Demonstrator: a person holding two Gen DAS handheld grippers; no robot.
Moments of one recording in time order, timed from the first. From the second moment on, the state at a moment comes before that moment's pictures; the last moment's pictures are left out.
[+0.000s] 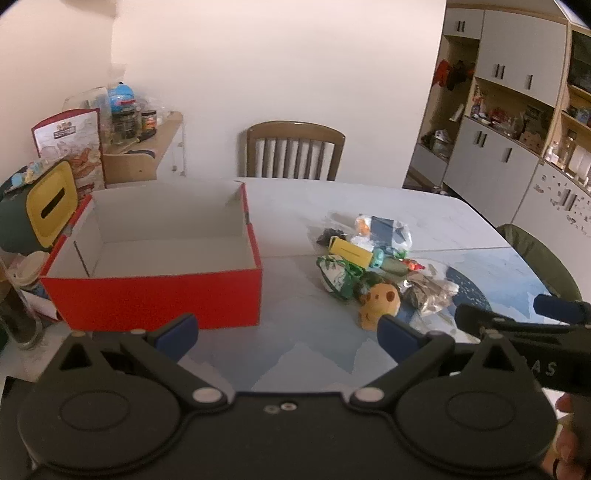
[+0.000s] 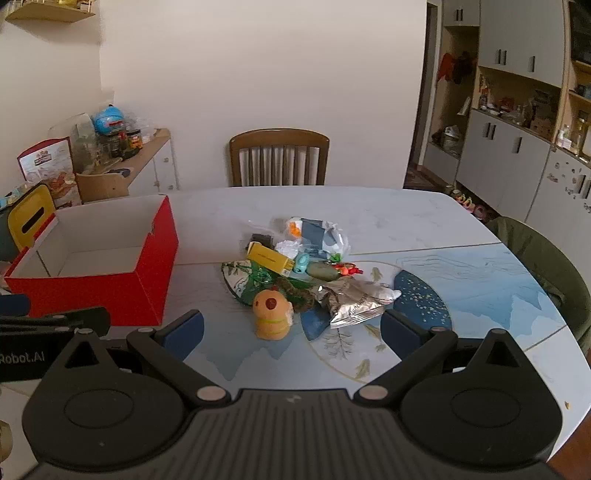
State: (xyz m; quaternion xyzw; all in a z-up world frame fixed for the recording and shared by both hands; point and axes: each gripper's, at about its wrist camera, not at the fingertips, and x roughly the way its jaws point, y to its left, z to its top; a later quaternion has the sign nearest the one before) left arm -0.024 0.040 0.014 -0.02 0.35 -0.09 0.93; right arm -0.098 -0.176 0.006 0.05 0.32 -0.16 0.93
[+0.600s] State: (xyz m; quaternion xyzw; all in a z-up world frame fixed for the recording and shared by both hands) left arm 0.000 -0.026 -0.003 -0.02 0.39 -0.09 0.92; right arm -0.087 -0.255 -0.016 0.07 0.35 -0.14 0.92
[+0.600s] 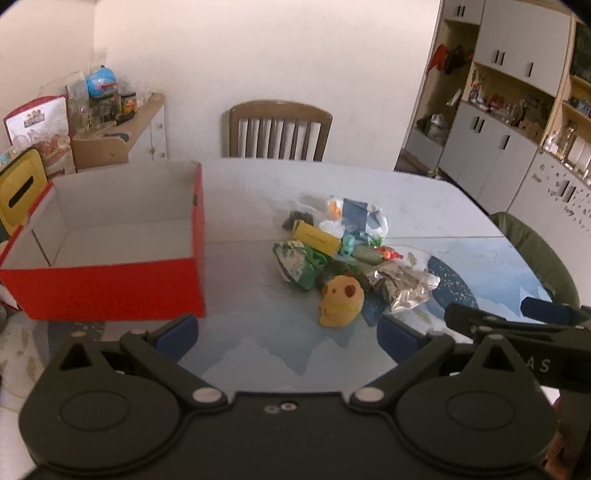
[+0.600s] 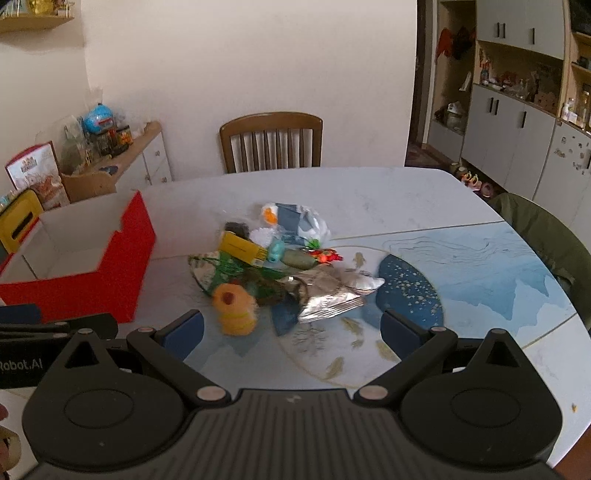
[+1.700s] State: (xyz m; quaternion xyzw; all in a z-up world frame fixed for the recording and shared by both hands) left arm 0.091 -0.122 -0.100 0.02 0.42 -0.05 0.90; right arm 0.045 -0.408 -0.130 0.07 0.45 -0.03 0.89
